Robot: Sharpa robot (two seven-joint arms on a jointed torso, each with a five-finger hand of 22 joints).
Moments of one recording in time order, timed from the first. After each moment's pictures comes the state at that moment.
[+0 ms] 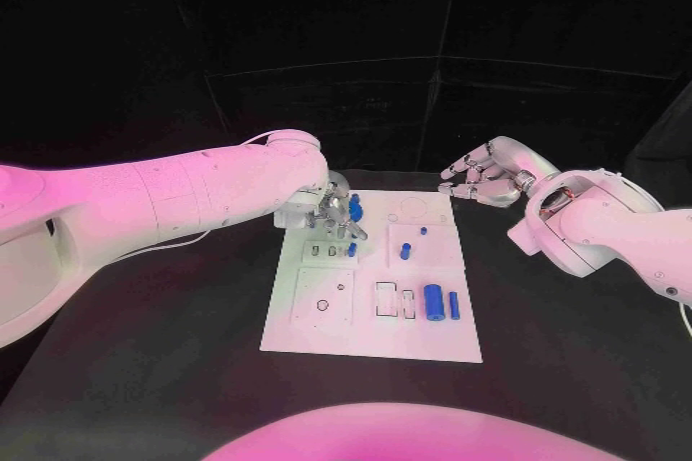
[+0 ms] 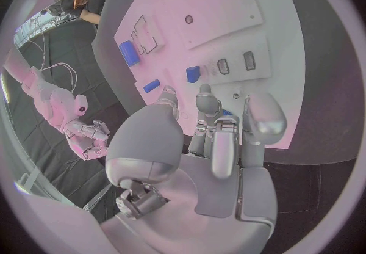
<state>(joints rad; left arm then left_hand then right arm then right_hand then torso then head) 1.37 -0.46 -0.19 1.14 -1.01 0.34 -0.53 1.08 -0.01 -0.12 0.26 0.05 0.90 0.07 0.62 0.32 1.18 0.00 1.12 0.71 1.47 -0.06 1.56 1.31 0.11 1.42 0.04 1.16 1.10 1.25 -0.89 -0.07 1.59 -1.07 -0.45 -0.13 1.35 -0.09 0.14 0.17 0.30 1.01 0.14 0.07 0.07 1.18 0.06 1.00 0.97 1.47 -0.02 1.30 1.21 0.09 1.37 0.08 1.29 1.08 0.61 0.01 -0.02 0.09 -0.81</state>
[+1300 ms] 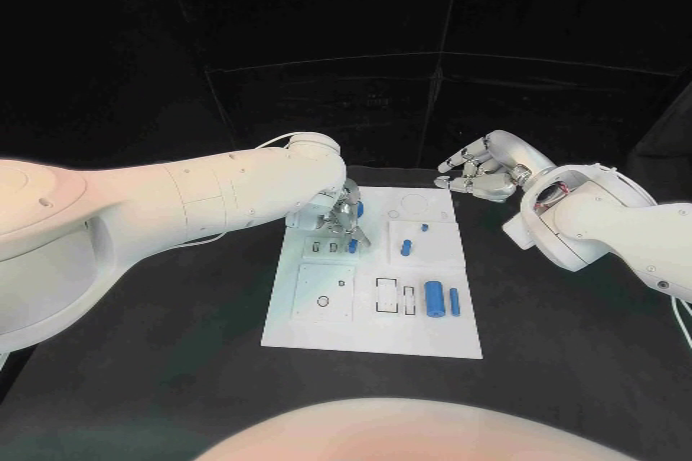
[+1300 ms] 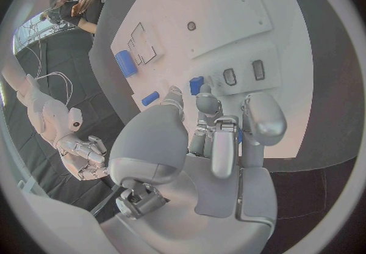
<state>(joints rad) 1.34 -0.38 -0.19 1.08 -1.04 0.41 -0.55 1.16 0.03 -0.12 0.25 0.05 0.88 0.07 0.63 0.33 1.18 0.00 1.13 0.71 1.47 -0.06 1.56 1.31 0.11 1.42 0.04 1.16 1.11 1.25 -0.87 -0.07 1.58 -1.07 -0.47 -0.14 1.35 -0.09 0.13 0.17 0.31 1.00 0.14 0.08 0.07 1.17 0.06 0.98 0.94 1.47 -0.02 1.28 1.20 0.09 1.37 0.08 1.27 1.06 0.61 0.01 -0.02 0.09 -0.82</state>
